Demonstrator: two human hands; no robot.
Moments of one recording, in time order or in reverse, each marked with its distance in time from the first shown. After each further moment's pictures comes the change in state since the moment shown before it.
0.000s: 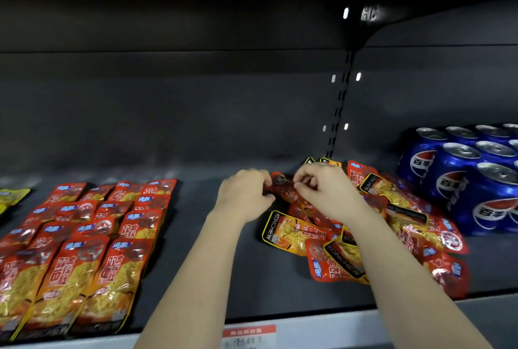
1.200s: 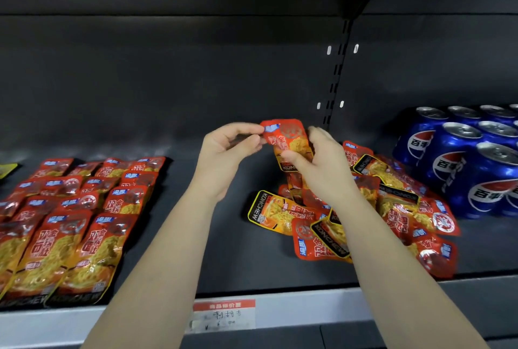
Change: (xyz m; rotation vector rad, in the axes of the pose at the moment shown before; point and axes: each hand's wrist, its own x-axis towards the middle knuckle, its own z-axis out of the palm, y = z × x) left_hand -0.008 0.003 -0.003 -1.339 0.259 0.168; right_hand -0.006 -0.010 -0.001 0.181 0.248 0.063
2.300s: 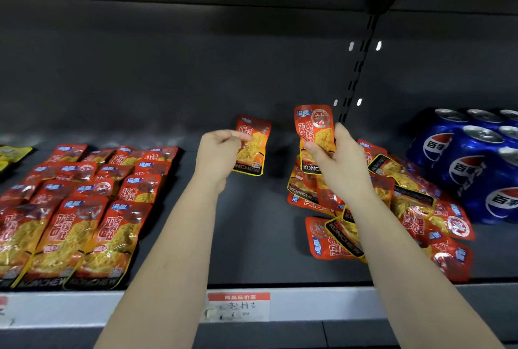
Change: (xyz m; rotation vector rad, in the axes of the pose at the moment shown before) left_hand 0.005 -0.004 -0.025 0.374 0.337 -0.322; right_hand 0.000 0.002 0.002 0.032 -0.004 0.161
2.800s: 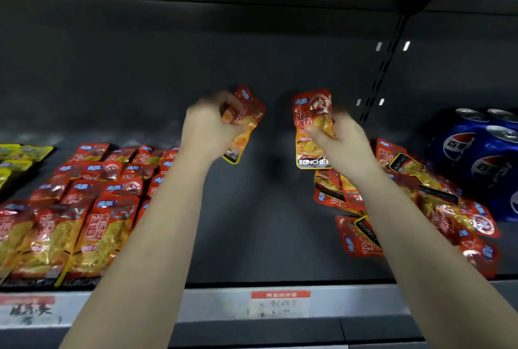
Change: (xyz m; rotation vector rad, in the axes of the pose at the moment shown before) left_hand 0.019 0.034 -0.067 0.514 0.054 0.362; right_hand 0.018 -0.047 0.018 0.033 -0.088 0.030
